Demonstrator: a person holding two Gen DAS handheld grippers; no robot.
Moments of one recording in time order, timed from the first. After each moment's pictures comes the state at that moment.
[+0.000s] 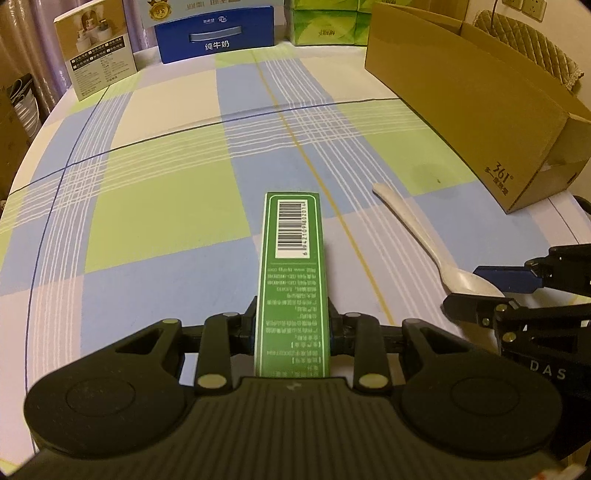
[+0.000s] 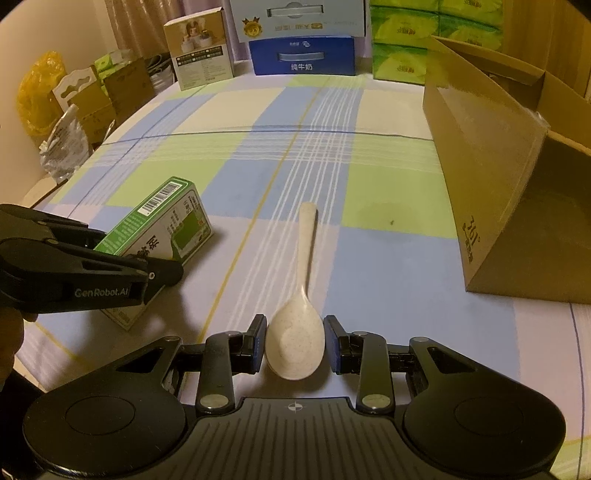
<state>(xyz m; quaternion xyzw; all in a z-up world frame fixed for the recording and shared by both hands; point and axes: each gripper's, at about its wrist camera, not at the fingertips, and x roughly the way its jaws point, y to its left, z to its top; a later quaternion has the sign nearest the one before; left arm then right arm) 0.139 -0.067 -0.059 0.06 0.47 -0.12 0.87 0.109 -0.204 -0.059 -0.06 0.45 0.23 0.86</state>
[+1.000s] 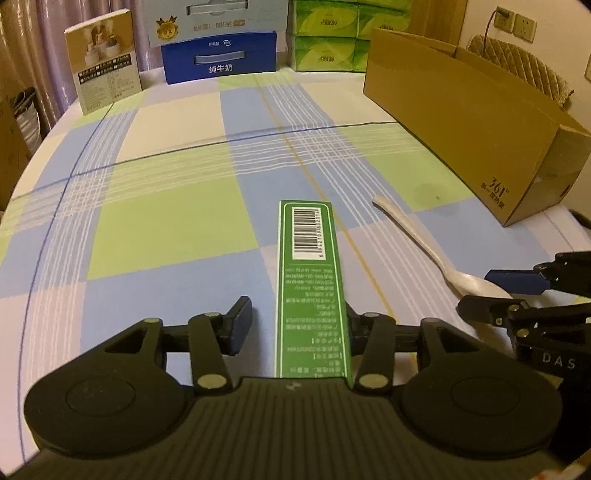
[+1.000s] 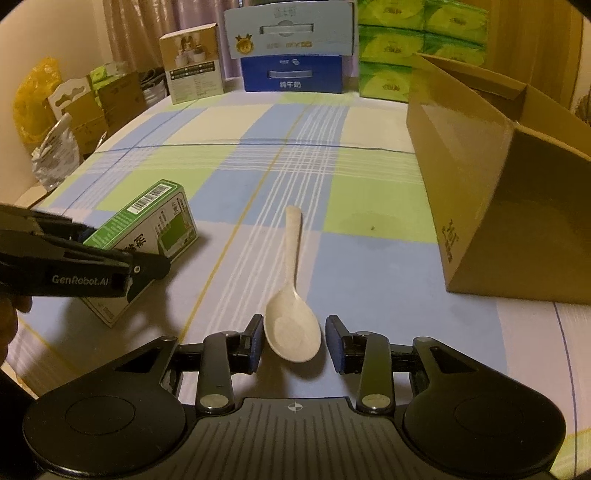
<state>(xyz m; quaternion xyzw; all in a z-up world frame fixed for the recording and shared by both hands) 0.128 -0.052 -0.064 0.04 0.43 -0.13 0.89 0.095 -0.214 -0.065 -0.06 0.41 0.22 0.88</state>
